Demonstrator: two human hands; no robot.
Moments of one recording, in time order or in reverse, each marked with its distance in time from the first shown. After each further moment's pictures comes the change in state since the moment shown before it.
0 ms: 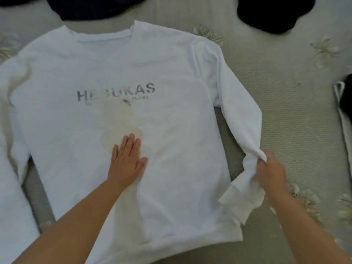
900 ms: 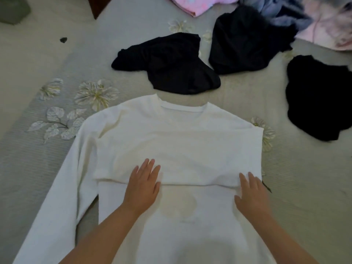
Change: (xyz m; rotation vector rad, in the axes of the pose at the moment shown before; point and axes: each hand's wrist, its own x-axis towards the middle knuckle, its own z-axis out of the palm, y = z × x) left_hand 0.031 -0.102 -0.112 0.008 0.291 0.027; right_hand 0.019 -0.178 0.106 -0.928 -0.091 -0.589
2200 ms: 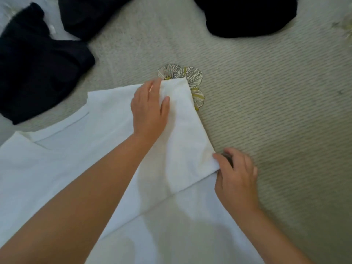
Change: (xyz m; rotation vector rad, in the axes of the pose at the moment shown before) left_hand 0.266 0.242 0.084 -0.151 0.187 0.296; right_hand 0.048 0.093 0.077 0.631 0.613 0.268
